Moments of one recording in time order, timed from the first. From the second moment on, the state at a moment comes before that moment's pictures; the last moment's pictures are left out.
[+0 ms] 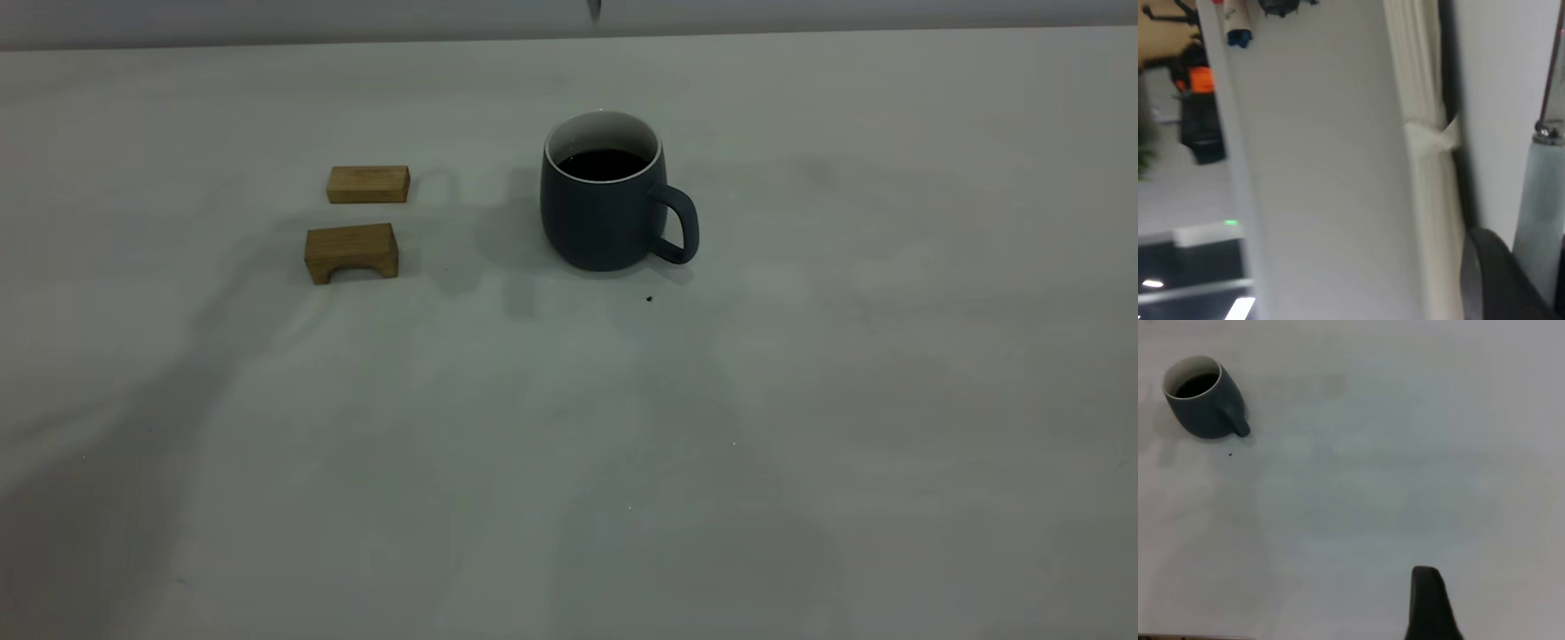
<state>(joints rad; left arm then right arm) -0.27 2.22 -1.59 -1.52 0.97 -0.94 0.06 0.02 -0.47 0.03 1.13 0.03</state>
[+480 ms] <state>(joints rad) -0.29 2.32 -1.59 -1.57 0.85 -1.12 0.06 0.02 -0.47 0.03 1.13 0.03</state>
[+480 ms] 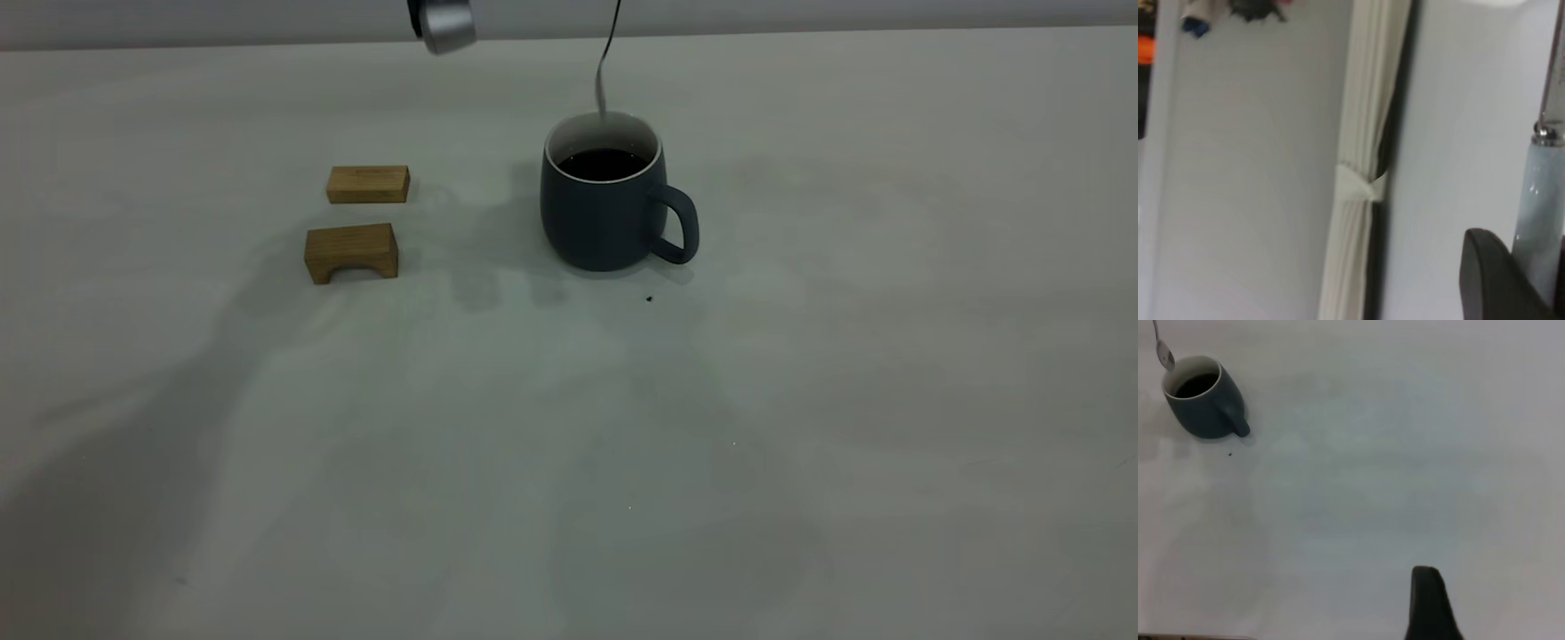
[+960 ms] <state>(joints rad) -0.29 2.41 -1.59 -1.71 0.77 -0.87 0.06 0.02 -0.47 0.03 1.13 0.03</state>
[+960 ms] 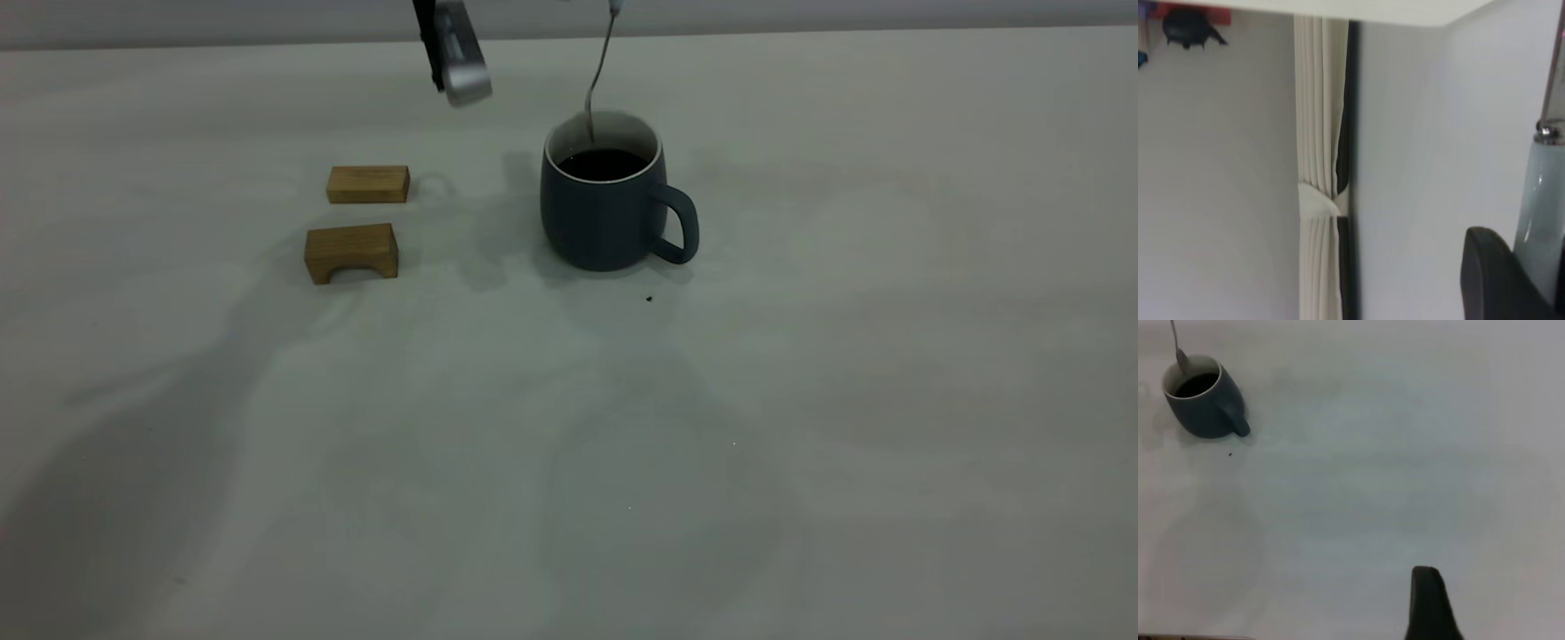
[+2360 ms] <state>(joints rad) -0.34 2.60 -1.75 -1.72 0.87 -0.84 0.06 0.02 -0.47 0.03 1.13 0.03</state>
